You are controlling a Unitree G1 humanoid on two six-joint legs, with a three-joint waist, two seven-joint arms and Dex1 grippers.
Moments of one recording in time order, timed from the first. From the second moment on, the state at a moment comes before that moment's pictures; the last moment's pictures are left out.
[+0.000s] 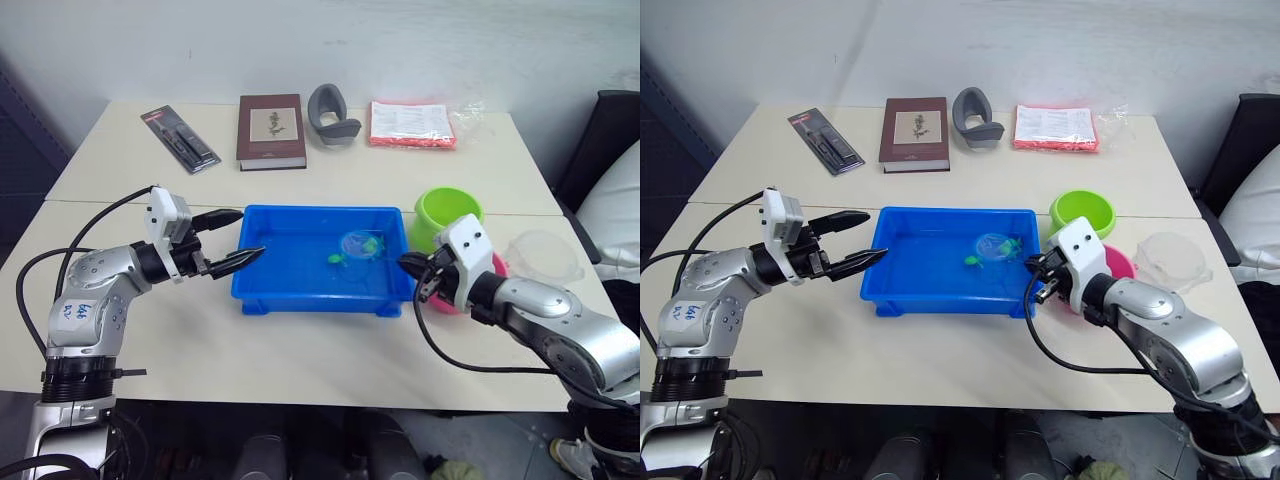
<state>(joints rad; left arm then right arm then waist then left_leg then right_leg) -0.43 0.64 0.19 0.01 -0.49 0.37 -0.98 -0.30 -0.72 0.03 -0.50 0.62 0.84 0.33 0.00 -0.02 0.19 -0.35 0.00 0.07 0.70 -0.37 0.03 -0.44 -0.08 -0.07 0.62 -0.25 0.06</state>
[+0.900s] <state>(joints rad) -0.37 0.65 0.20 -0.03 -0.49 0.37 -0.95 -0.50 -0.71 -0.09 -0.47 0.90 1.31 0.47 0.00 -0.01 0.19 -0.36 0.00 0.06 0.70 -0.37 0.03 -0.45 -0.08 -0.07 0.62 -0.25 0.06</state>
